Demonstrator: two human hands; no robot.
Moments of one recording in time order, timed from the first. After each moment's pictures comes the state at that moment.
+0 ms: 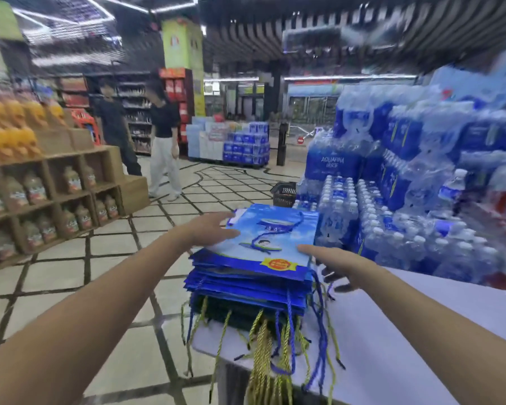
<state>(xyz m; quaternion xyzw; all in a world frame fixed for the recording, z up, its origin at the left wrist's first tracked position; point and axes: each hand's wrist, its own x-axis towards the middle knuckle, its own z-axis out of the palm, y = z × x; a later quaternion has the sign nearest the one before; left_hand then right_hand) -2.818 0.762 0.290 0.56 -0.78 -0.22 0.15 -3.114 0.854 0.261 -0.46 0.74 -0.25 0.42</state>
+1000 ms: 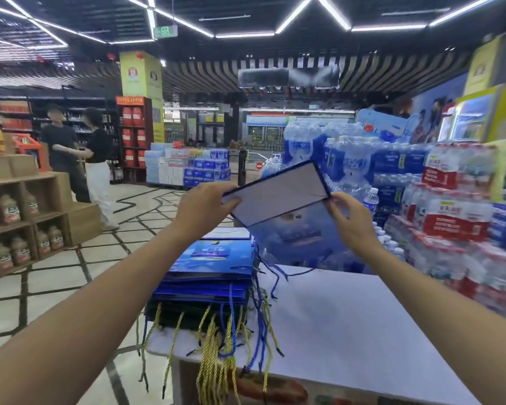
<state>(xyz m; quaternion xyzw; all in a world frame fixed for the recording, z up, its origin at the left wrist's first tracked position) -2.908 0.860 0.370 0.37 -0.82 0.09 0.43 -3.225 0.945 0.341 -0.61 0.57 -0.55 -0.09</state>
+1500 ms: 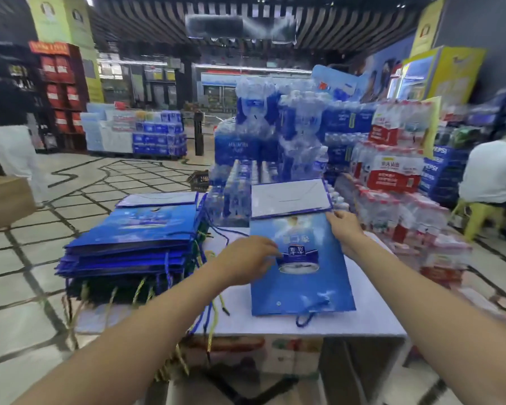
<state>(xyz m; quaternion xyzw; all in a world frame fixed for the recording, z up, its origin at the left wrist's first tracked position) -3.081 0.912 0.216 0.20 -0.97 -0.01 0.13 -3.374 0.944 0.209 -0.32 0.72 -0.58 0.19</state>
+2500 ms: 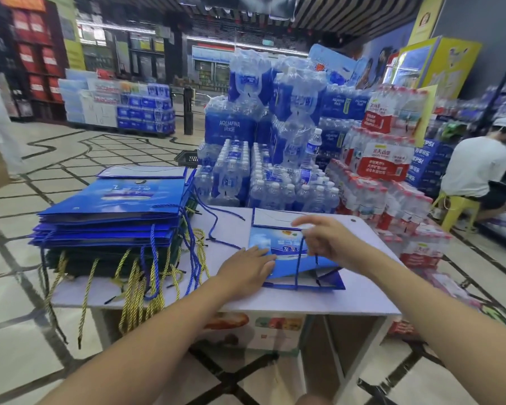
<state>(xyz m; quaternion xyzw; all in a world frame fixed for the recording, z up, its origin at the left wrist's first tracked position) -3.103 0.936 0.133 0.27 -0.95 -0.12 0.07 -3.291 1.055 0.232 -0.52 0.59 -0.47 0.40</state>
